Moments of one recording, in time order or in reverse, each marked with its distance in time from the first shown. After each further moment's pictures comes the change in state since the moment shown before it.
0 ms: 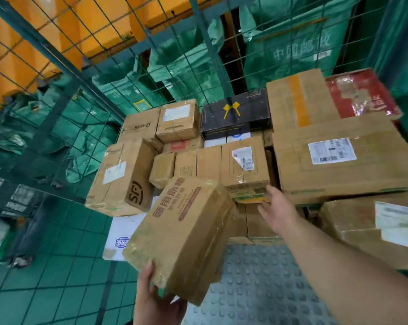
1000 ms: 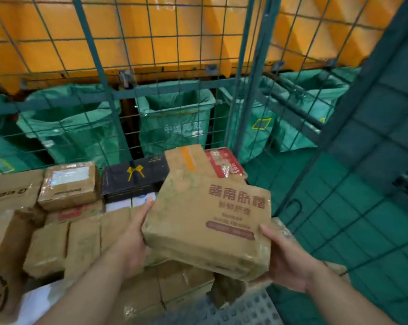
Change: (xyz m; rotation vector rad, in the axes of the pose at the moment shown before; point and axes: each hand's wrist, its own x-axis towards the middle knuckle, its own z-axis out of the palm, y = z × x) left_hand -0.038 0.069 0.234 0.592 -0.818 0.190; right_hand -0.234 -0.093 -0.105 -0.315 -0.193 -0.163
